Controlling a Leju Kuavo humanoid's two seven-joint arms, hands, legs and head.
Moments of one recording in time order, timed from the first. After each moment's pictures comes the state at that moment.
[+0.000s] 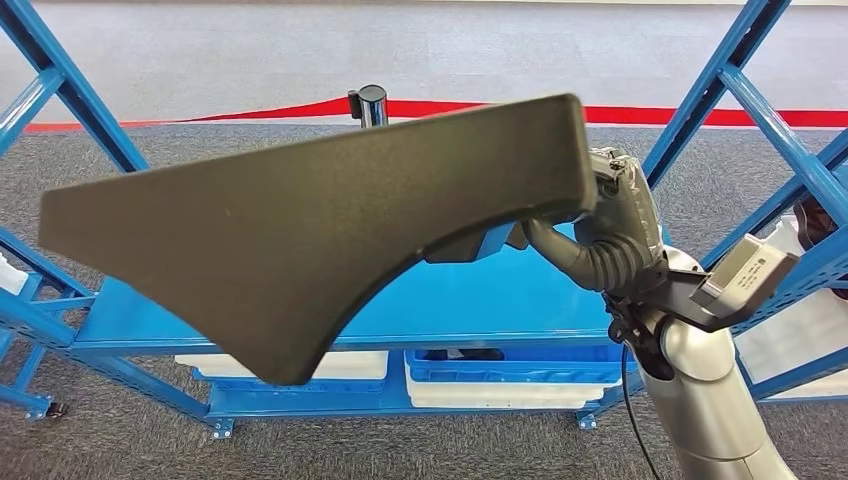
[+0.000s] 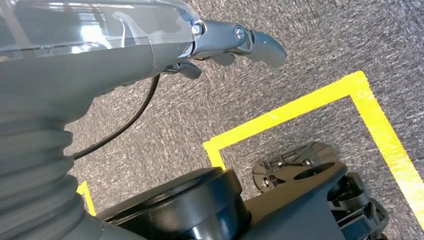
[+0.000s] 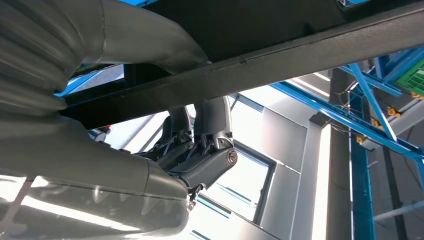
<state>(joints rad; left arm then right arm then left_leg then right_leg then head) -0.07 -0.20 0.41 -0.19 -0.73 0.30 -0.32 -0.45 -0.22 0.51 -1.83 -0.14 0.12 -0.32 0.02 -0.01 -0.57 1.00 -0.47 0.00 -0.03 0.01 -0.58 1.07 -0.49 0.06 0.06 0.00</state>
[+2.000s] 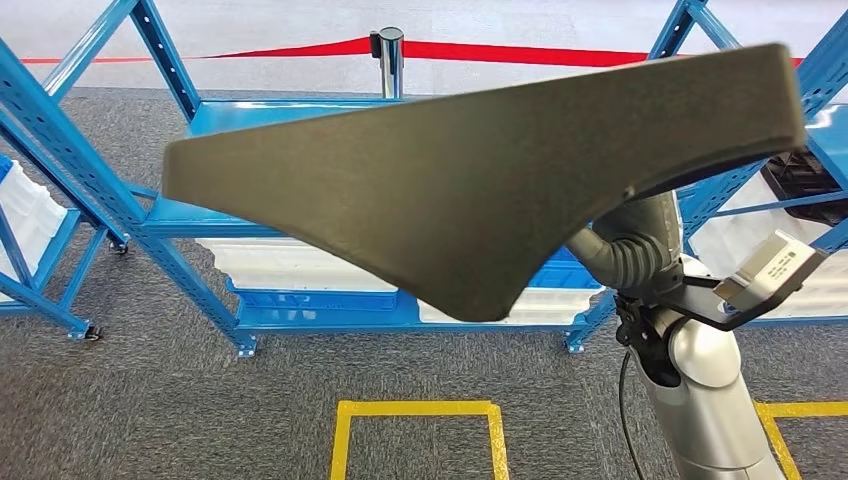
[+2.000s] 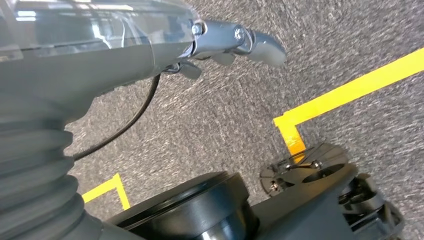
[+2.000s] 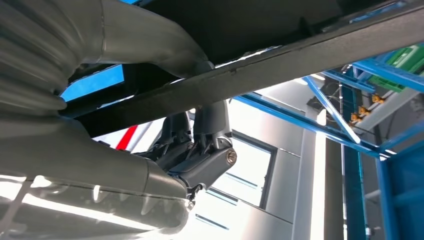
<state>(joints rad) -0.07 -0.19 0.41 -0.19 -0.76 0.30 -0.32 -0.39 -0.21 0.43 -1.84 -0.17 0.07 -0.34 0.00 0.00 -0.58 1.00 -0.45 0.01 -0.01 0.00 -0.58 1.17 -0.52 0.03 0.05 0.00</state>
